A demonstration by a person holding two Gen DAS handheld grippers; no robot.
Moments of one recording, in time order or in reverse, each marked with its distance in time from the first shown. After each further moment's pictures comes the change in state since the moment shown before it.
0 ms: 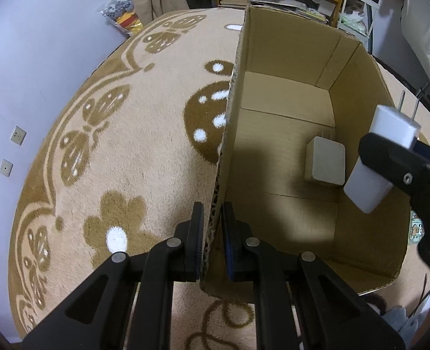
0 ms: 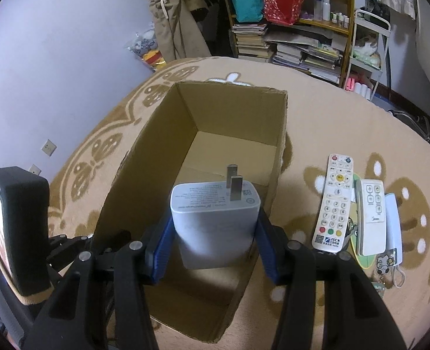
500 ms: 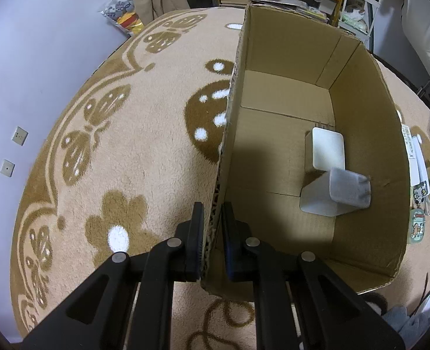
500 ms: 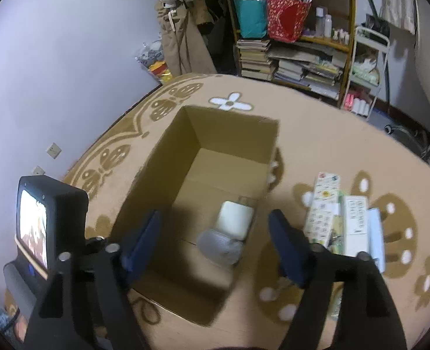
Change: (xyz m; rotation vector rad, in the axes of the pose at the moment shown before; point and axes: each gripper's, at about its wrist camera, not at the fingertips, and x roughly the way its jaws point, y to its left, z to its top) left arm 0.001 0.001 0.000 0.007 0.004 0.014; right arm -0.040 -0.002 0.007 -0.040 -0.066 -0.004
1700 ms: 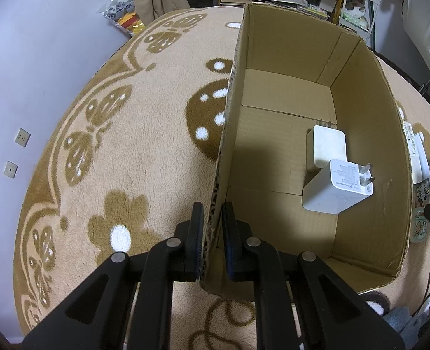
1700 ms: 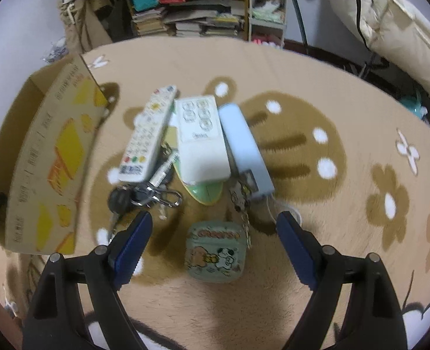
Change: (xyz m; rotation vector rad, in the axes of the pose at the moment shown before) left arm -0.001 0.000 -0.001 0.008 0.001 0.010; right arm 0.014 -0.168 -0.100 0.249 0.133 -0.288
